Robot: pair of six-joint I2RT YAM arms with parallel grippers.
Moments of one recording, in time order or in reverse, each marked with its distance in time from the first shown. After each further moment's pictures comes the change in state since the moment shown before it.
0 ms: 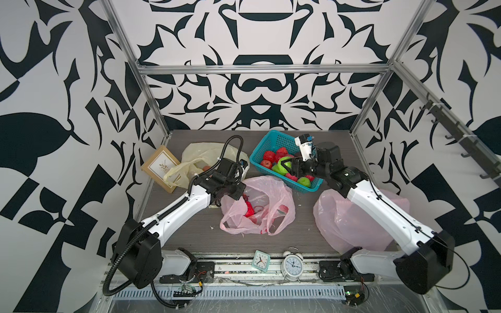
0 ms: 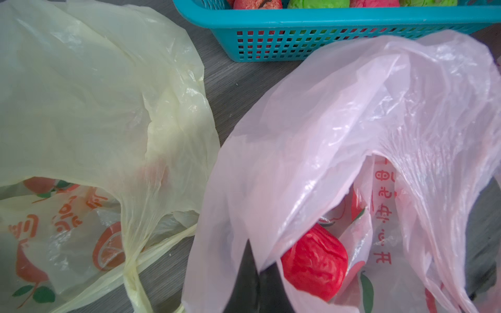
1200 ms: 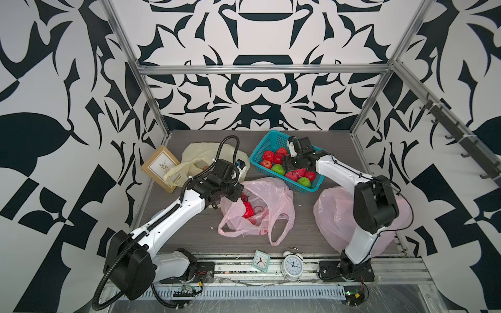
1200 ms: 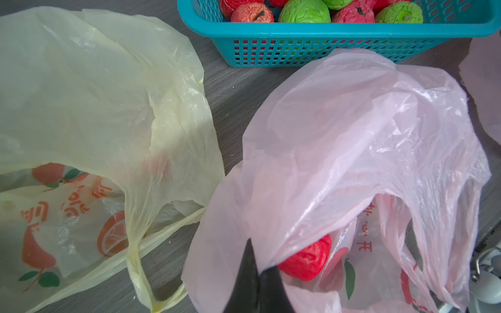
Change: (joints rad) left arm 0.000 -0.078 -0.012 -0.052 0.028 -0.029; right arm -0.056 0.452 0.200 -0.031 0.171 -0.142
